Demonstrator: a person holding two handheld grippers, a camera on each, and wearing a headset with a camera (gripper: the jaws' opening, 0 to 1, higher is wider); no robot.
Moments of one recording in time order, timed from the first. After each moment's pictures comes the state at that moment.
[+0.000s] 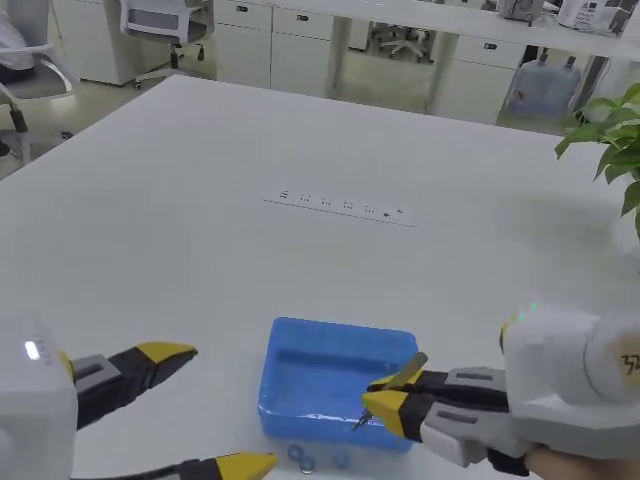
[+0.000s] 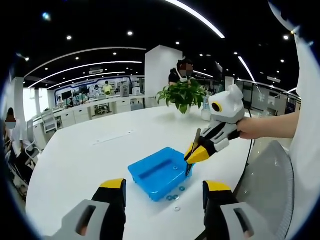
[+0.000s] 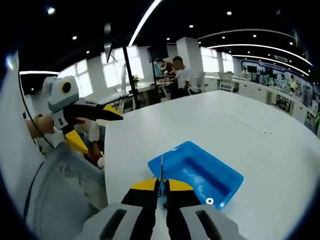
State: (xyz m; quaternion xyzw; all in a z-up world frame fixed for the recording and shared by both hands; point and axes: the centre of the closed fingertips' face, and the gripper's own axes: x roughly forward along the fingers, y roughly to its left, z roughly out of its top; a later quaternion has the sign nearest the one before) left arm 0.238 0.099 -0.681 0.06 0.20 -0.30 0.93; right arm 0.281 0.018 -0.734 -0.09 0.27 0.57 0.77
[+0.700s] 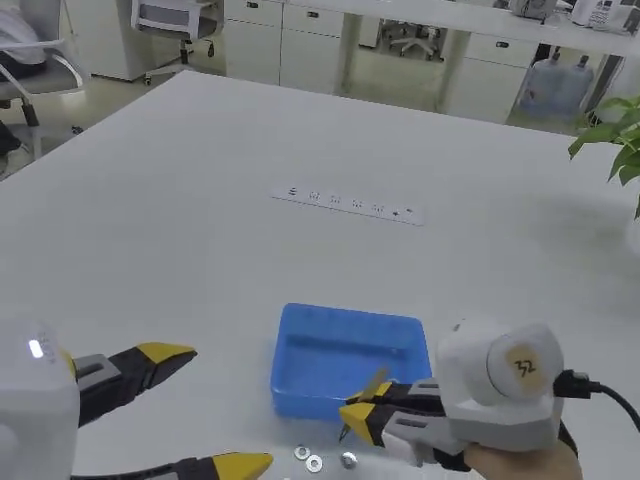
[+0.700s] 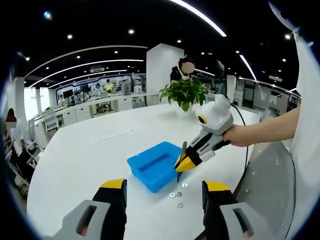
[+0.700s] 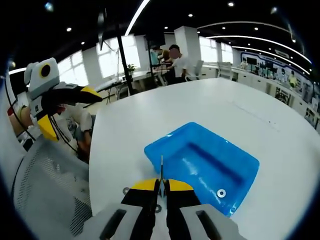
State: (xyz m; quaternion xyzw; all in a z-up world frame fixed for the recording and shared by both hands) left arm 0.239 0.110 -0.689 0.06 0.21 -0.29 0.93; right arm 0.312 0.032 -0.773 -0.09 0.31 0.55 0.77
